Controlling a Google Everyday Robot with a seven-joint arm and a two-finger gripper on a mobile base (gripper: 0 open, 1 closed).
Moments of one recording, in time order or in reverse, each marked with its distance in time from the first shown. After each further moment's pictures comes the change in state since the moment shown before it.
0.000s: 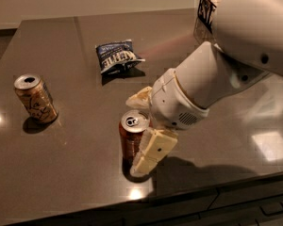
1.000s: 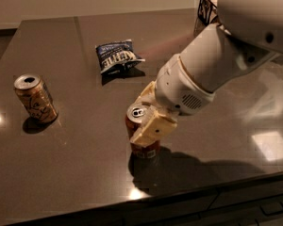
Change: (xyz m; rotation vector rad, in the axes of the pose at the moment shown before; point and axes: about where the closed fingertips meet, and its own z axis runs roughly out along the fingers) arm 0.001 -0.016 -0.018 0.007 0.031 0.091
